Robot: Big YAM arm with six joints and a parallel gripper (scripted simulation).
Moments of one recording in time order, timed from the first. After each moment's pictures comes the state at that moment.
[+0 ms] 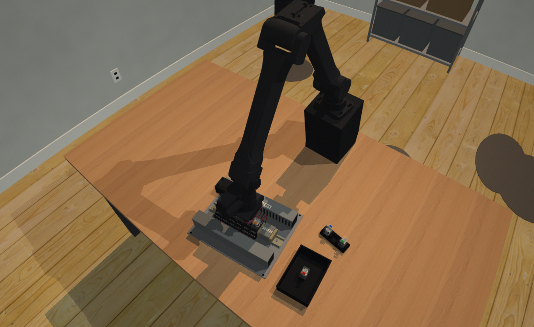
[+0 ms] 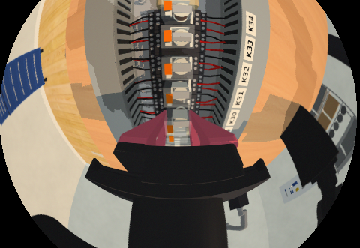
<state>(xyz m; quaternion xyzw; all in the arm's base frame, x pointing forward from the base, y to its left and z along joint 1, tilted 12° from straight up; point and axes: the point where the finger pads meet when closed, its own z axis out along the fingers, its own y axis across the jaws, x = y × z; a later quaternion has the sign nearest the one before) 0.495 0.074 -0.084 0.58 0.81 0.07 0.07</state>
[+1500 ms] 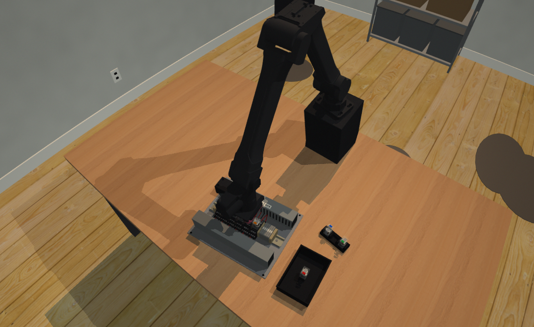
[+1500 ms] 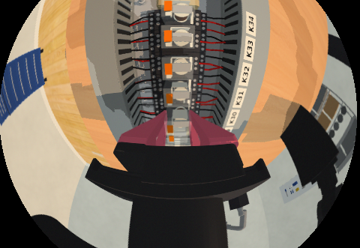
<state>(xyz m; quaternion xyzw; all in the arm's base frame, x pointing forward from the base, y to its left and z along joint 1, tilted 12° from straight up) 0.496 0.074 -0.084 0.58 0.81 0.07 0.07</state>
